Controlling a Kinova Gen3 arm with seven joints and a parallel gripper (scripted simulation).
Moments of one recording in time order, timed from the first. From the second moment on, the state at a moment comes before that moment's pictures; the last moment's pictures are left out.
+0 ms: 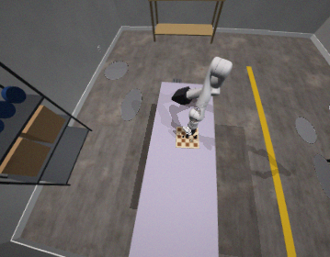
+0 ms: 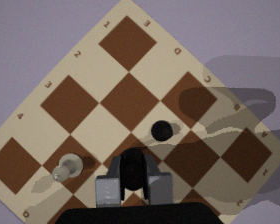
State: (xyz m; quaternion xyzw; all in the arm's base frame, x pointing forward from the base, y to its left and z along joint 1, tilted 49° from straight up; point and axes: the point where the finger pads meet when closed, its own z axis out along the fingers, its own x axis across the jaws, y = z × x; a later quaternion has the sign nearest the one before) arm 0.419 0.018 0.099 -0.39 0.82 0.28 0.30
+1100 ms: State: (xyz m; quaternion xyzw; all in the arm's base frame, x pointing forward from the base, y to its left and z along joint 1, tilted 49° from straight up) arm 0.420 0.021 0.097 -0.39 0.82 0.28 0.30
